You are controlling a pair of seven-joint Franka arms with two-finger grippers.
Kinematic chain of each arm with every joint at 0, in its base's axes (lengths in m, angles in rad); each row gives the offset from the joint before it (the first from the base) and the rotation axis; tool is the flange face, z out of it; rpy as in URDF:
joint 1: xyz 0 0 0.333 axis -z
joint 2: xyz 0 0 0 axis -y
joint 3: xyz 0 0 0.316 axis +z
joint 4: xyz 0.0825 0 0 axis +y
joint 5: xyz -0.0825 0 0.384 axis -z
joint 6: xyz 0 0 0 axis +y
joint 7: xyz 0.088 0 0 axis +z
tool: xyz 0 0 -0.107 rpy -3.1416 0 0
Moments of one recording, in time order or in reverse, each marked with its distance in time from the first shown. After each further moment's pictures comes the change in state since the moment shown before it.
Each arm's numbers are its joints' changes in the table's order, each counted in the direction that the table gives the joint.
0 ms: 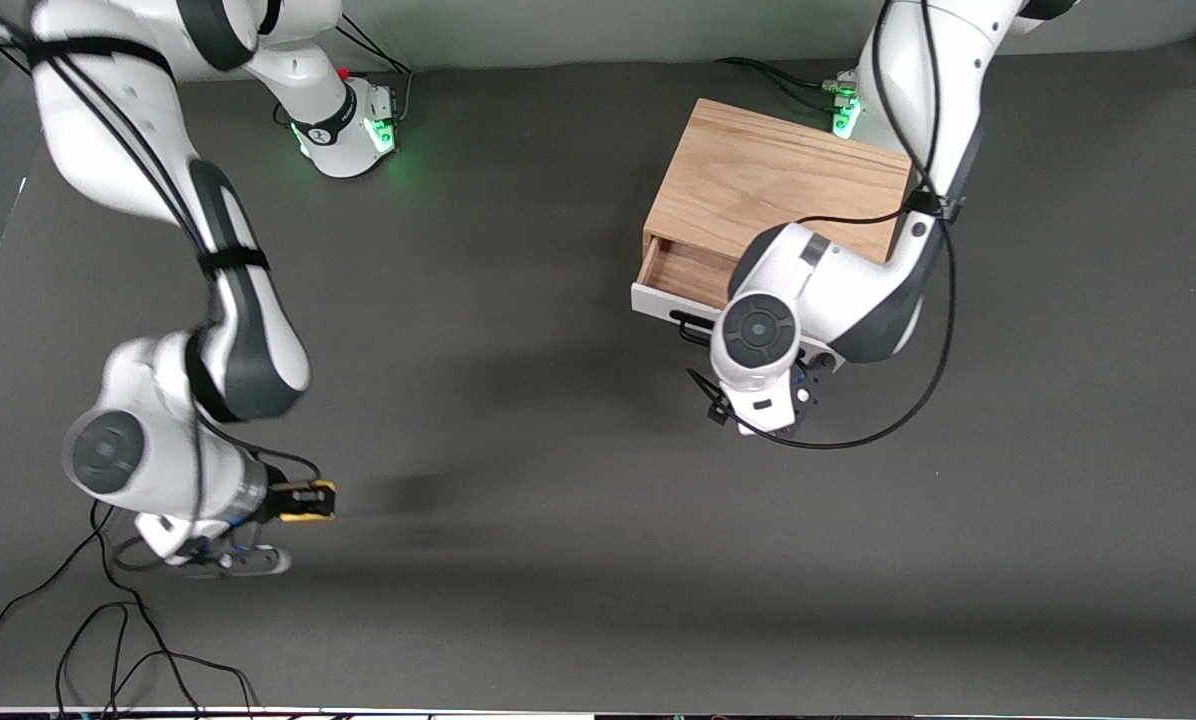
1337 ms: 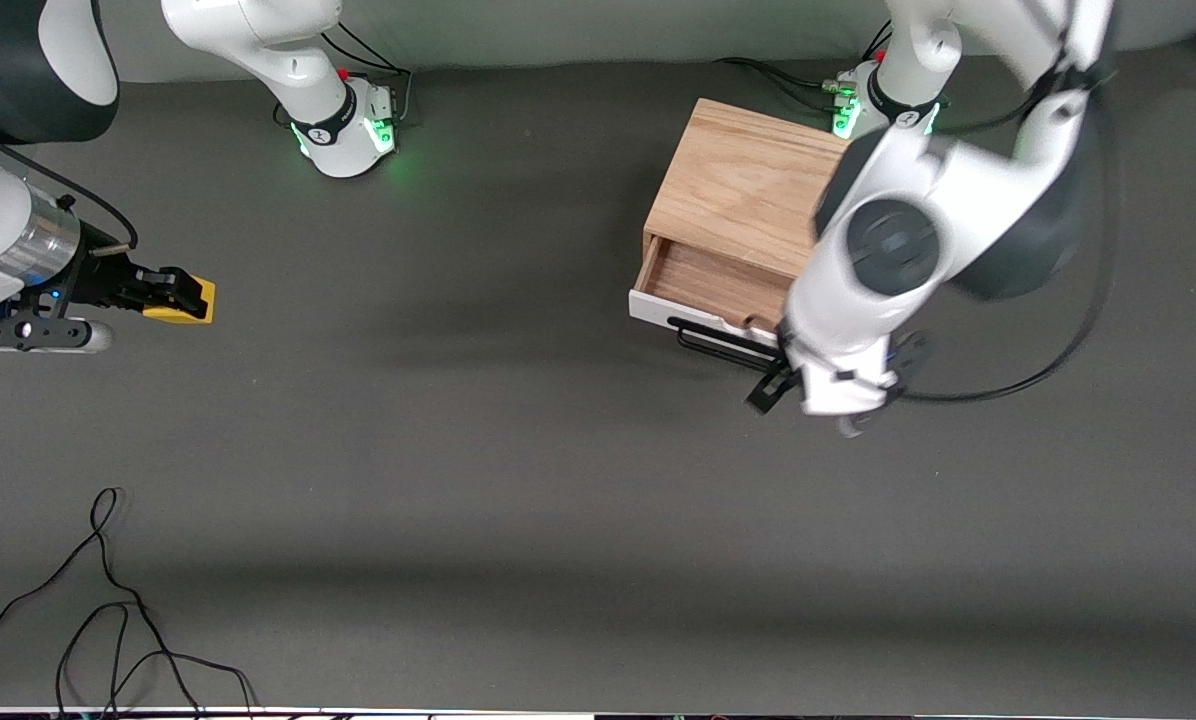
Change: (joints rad) left arm -0.088 0.193 0.001 -0.192 0.059 0.311 -0.252; right arm 0.003 0.668 -0.090 0.483 -0.010 0.274 0.000
